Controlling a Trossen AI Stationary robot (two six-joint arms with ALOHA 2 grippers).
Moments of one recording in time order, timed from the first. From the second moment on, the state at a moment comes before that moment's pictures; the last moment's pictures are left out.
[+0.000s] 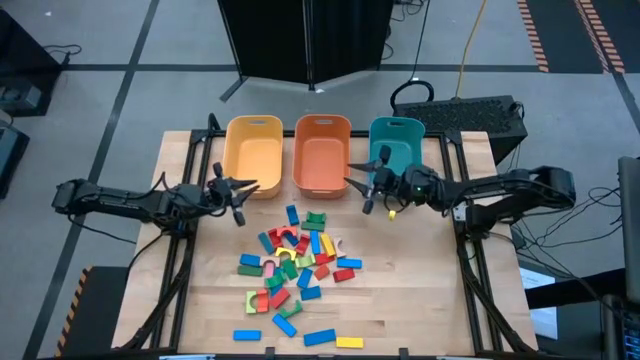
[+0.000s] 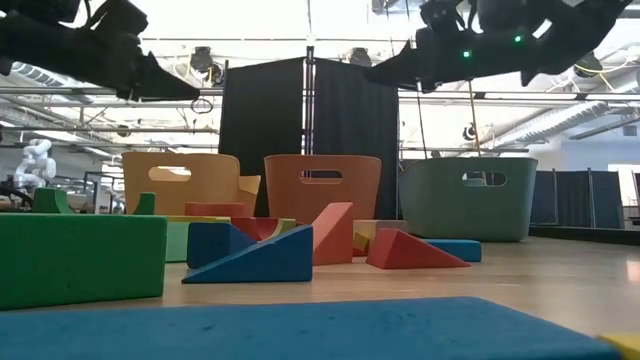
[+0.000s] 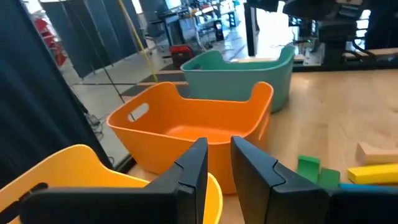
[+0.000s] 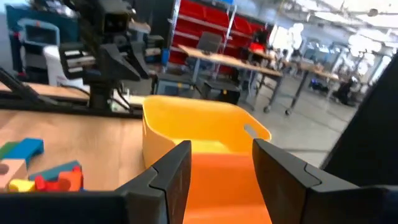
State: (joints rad) left arm -0.05 0.52 0.23 0.16 -0.52 0.14; right arm -0.16 1.30 0.55 0.77 0.18 -0.23
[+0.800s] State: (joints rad) left arm -0.18 0.49 0.23 0.00 -0.47 -0.14; right arm -0.08 1.43 0.66 0.68 0.18 -0.08
